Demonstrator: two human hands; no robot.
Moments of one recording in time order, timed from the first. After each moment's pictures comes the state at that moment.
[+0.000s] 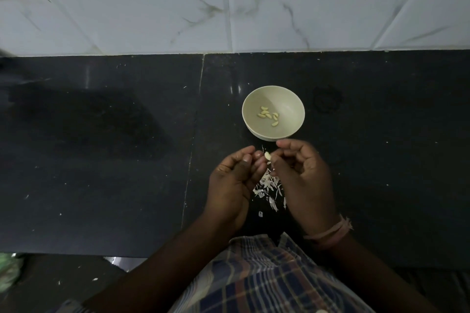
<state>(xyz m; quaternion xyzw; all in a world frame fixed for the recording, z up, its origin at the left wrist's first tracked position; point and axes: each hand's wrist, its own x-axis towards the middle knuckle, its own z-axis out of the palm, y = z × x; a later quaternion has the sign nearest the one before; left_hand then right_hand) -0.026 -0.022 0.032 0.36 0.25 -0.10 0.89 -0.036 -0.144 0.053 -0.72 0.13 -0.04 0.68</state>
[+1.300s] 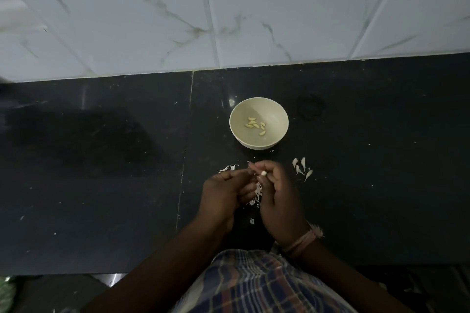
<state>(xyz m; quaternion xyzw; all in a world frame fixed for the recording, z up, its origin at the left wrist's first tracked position) -0.024 -0.025 0.030 0.55 0.29 -0.19 0.76 -0.056 -0.141 0.010 -0.80 0.03 -0.07 0.59</state>
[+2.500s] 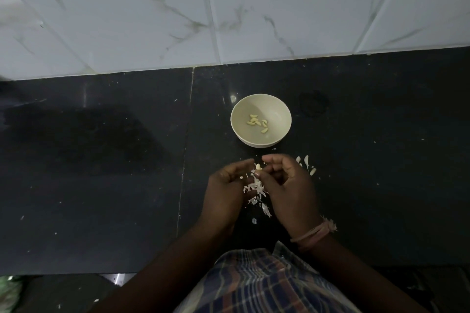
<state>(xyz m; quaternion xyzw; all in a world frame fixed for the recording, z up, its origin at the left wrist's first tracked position) -0.026 -0.024 0.027 0.61 0.20 -0.18 0.74 -0.040 -0.151 0.027 -0.77 0.13 -0.04 0.62</state>
